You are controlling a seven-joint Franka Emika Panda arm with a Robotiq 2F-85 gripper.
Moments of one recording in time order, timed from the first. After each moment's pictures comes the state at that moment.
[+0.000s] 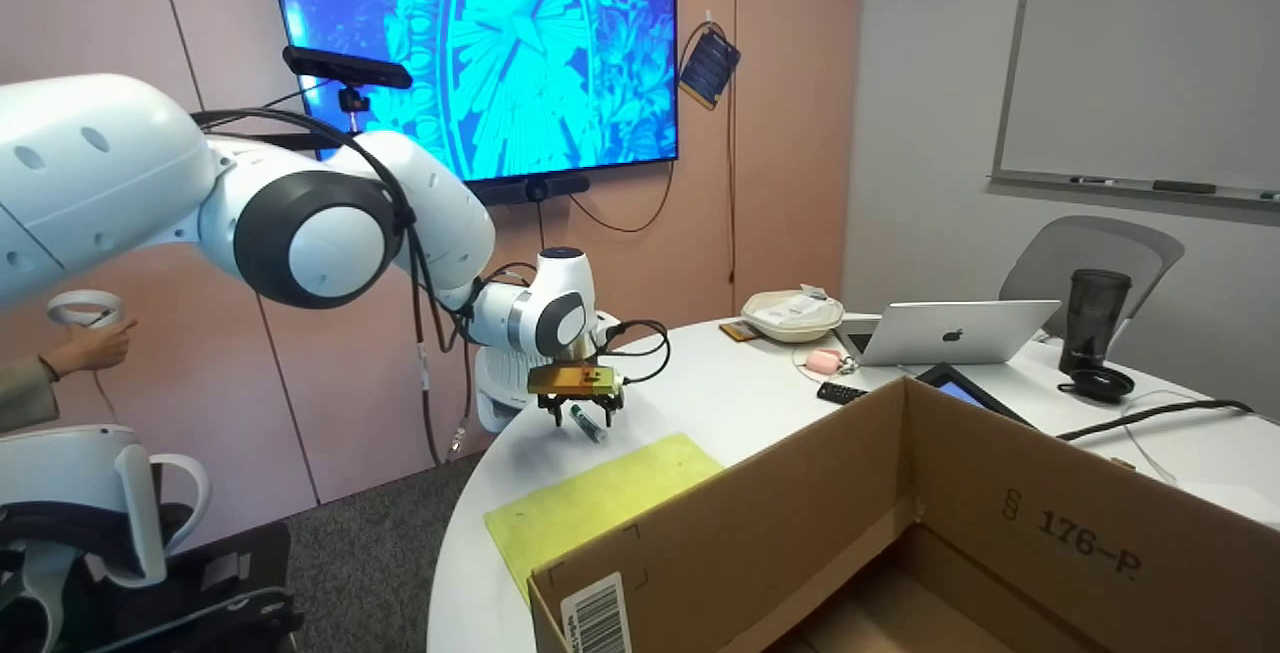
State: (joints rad) arm 0.45 1.24 0.23 -1.16 -0.25 2.53 -0.35
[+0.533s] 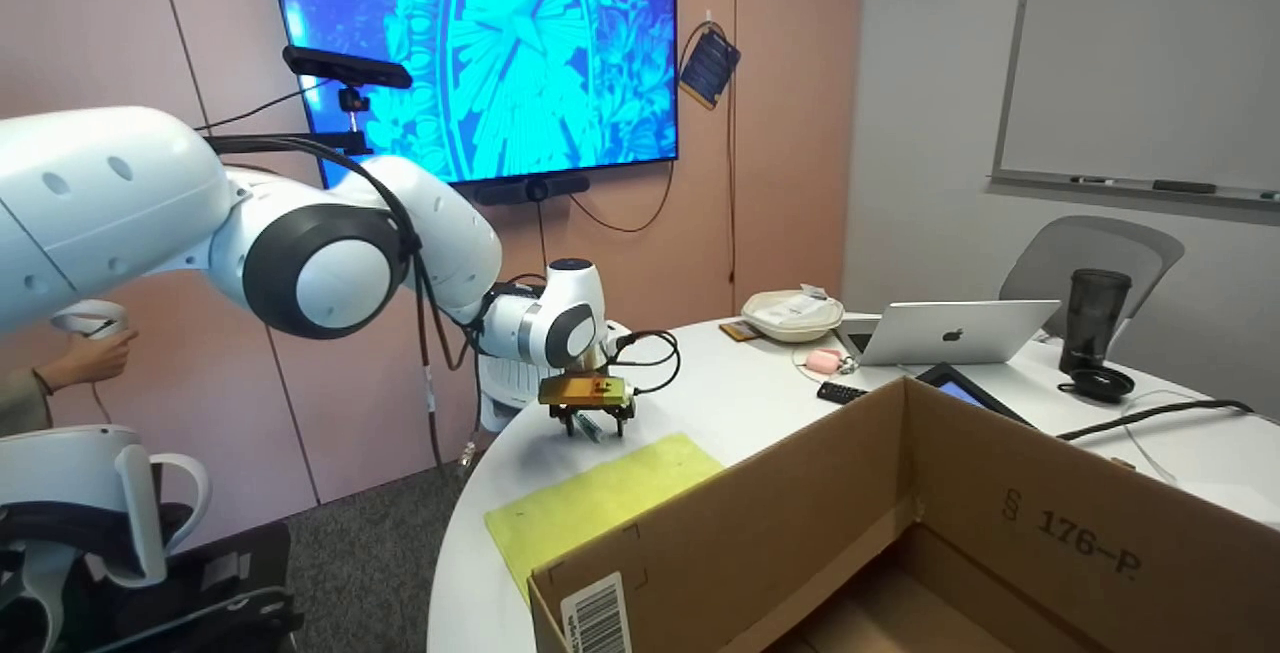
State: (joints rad) arm 0.46 1.32 0.21 -1.05 -0.25 2.51 -0.35
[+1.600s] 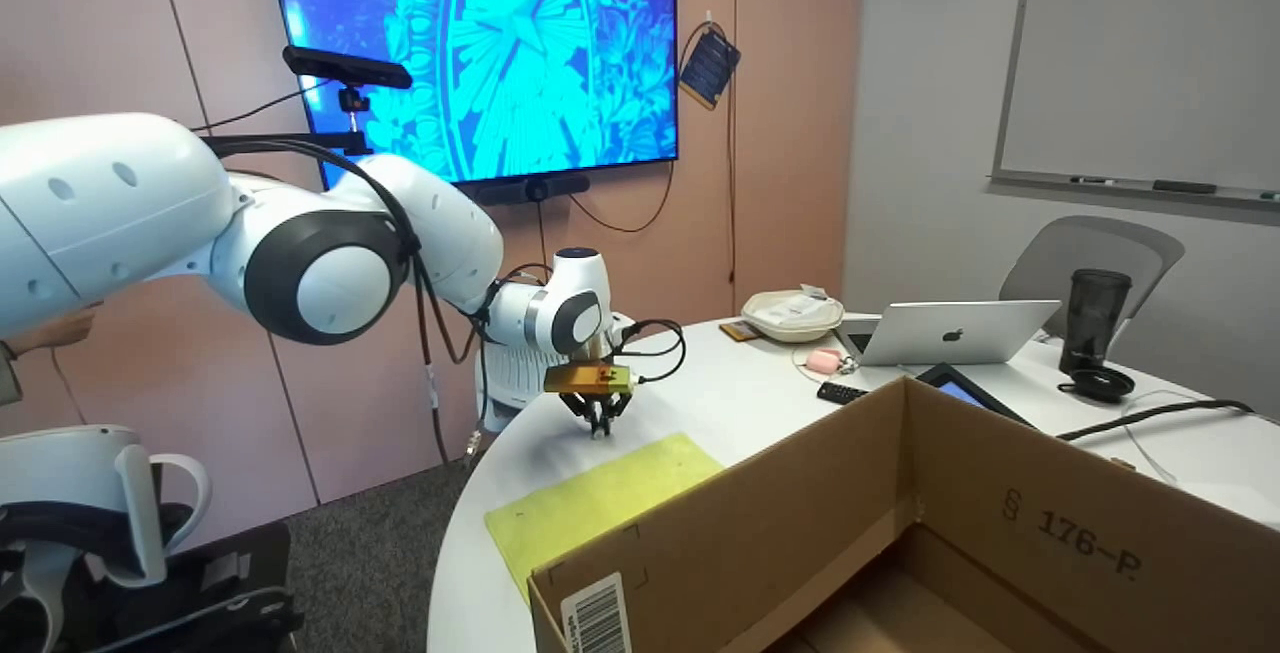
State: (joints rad) arm 0.46 1.33 0.21 -0.97 -0.25 2.42 -0.35
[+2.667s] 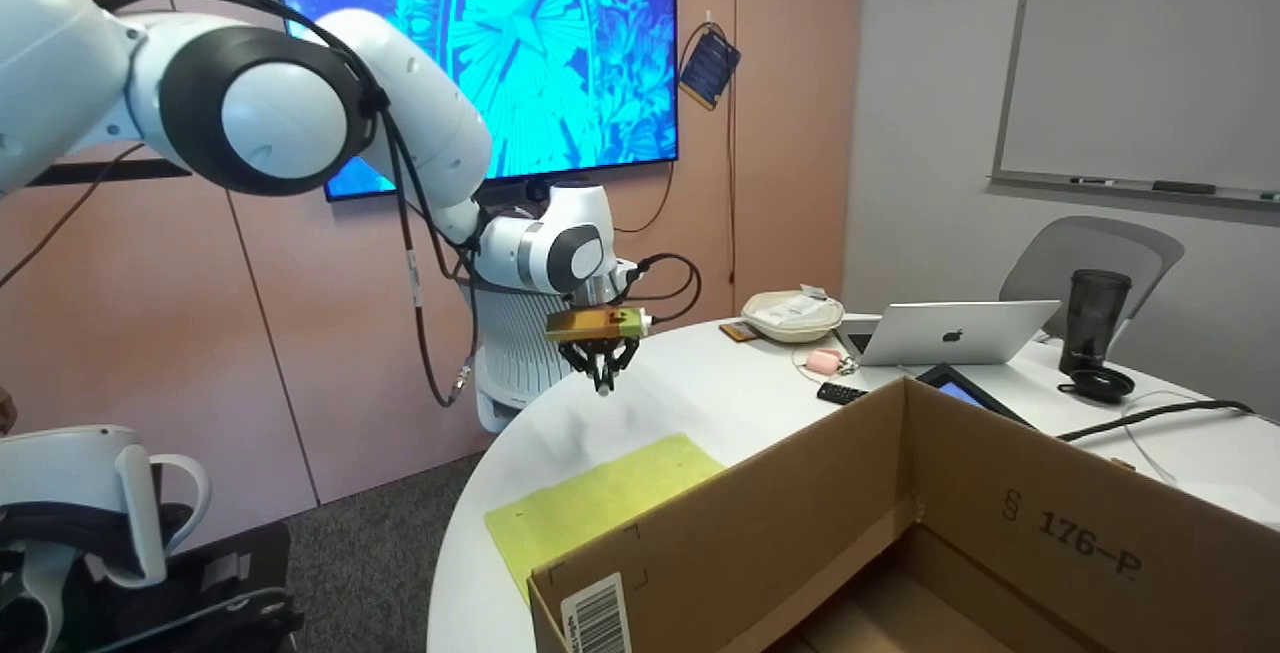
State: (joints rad) arm 0.35 0.95 0.24 -1.40 -0.25 2.47 -0.46
